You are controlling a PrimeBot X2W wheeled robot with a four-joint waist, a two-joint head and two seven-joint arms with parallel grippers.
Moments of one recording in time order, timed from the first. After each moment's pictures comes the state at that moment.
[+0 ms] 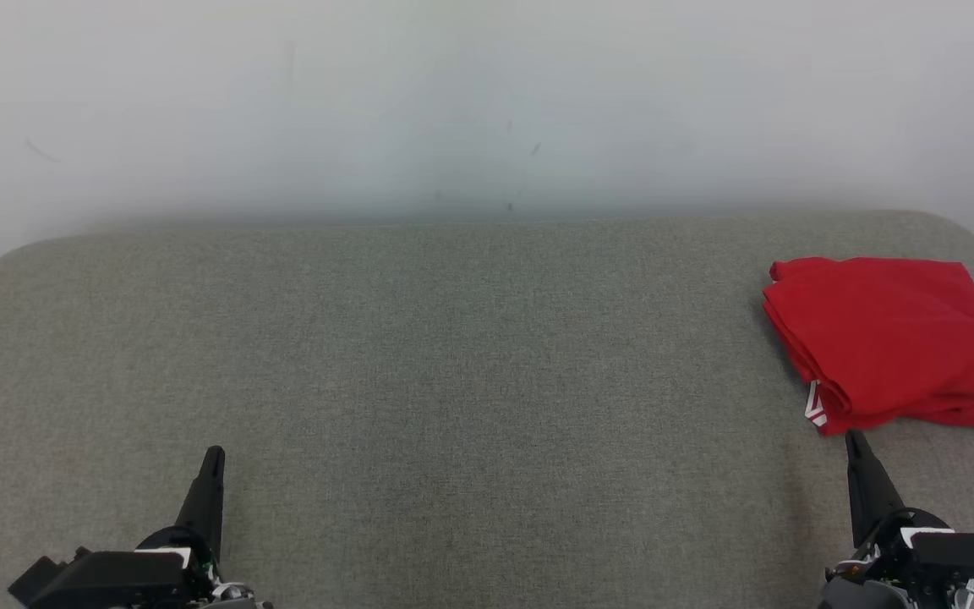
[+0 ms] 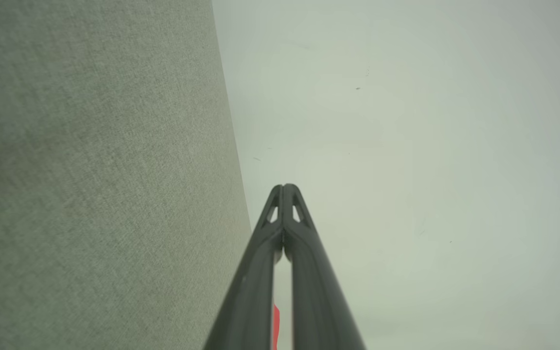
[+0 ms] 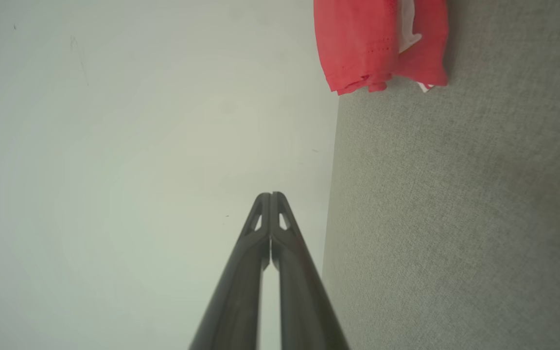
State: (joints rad) left arm -0.16 0.06 0.06 0.30 -1.62 -0.13 0.11; right arm -0.08 -0.05 -0.15 0.22 1.61 0.13 0.11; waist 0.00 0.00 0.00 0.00
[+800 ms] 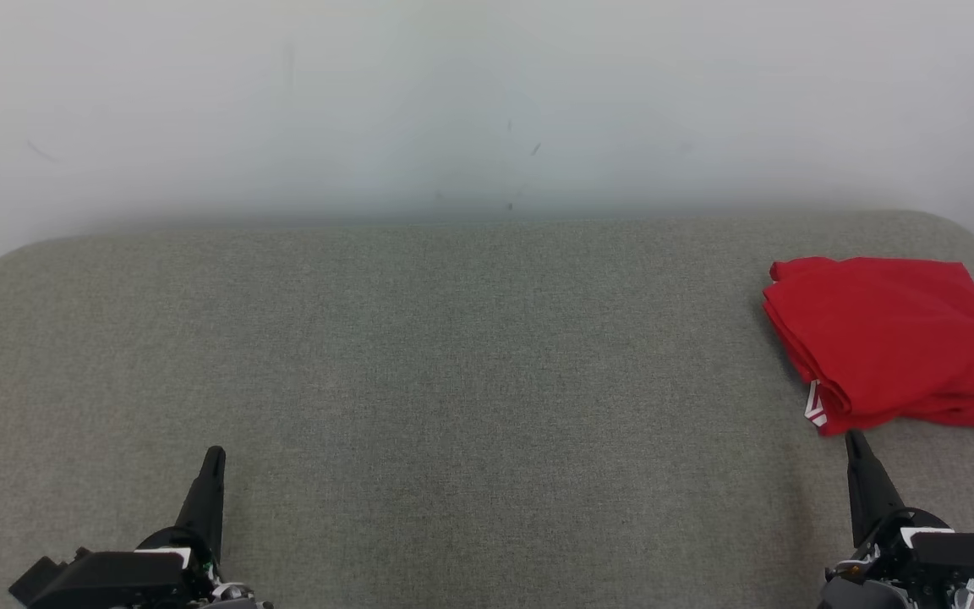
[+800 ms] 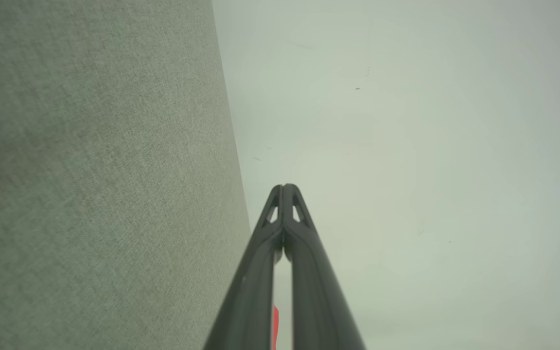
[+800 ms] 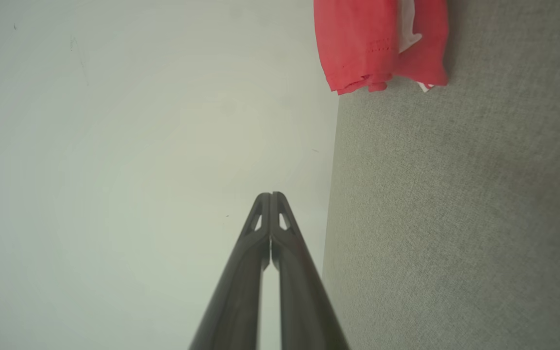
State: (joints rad) left arm -0.16 0.06 0.07 0.30 -1.62 -0.13 0.12; right arm -0.08 -0.05 -0.15 0.22 1.61 0.13 0.11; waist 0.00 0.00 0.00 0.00
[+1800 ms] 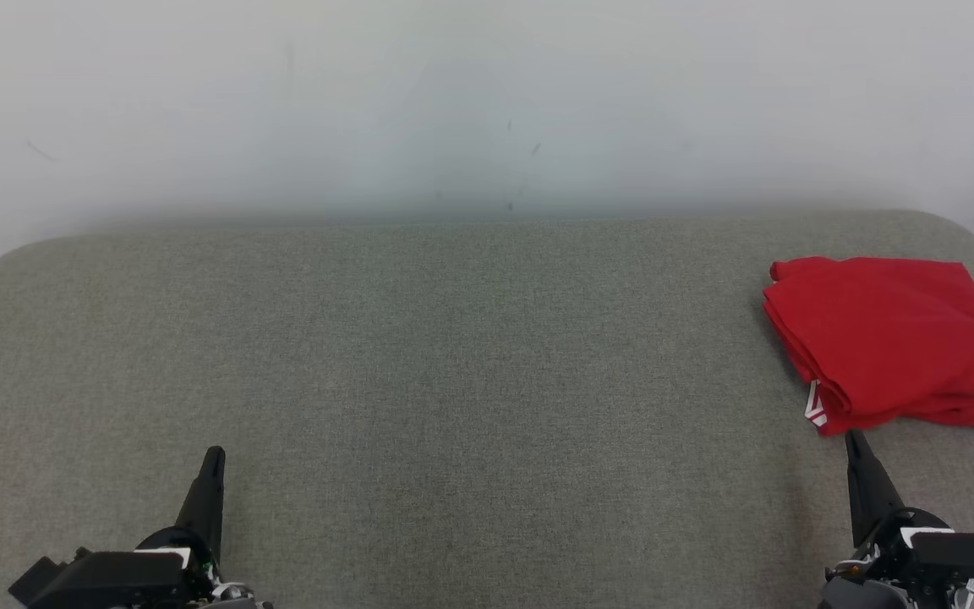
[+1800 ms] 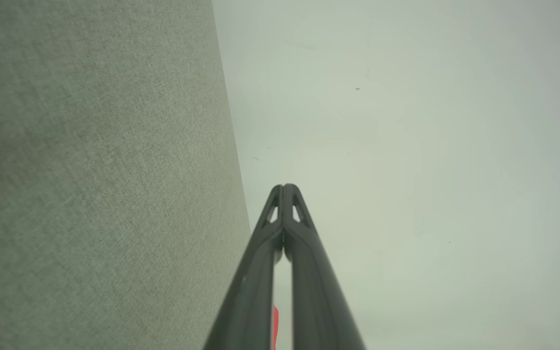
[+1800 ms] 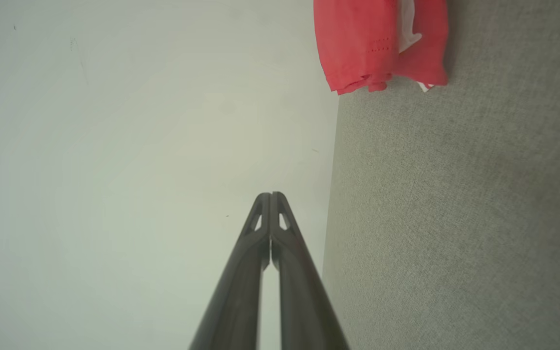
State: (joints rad) left arm -0.16 0.05 0.07 0.30 -1.62 -0.13 0.12; right arm -0.08 -0.05 -0.15 0.22 1.61 0.13 0.11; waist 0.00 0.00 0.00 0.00
